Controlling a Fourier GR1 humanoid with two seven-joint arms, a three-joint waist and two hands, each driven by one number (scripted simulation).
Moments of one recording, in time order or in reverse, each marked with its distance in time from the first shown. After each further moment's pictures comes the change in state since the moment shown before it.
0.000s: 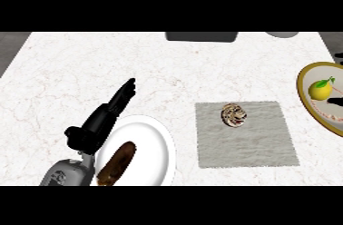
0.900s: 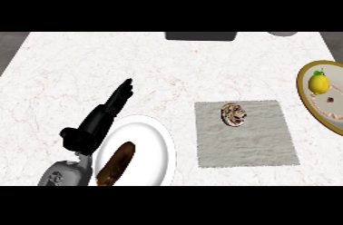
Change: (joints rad) left arm 0.014 -0.001 0.022 -0.003 -0.001 -0.017 -0.009; right arm -0.050 -0.276 -0.363 0.320 -0.299 0.107 -0.049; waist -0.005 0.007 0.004
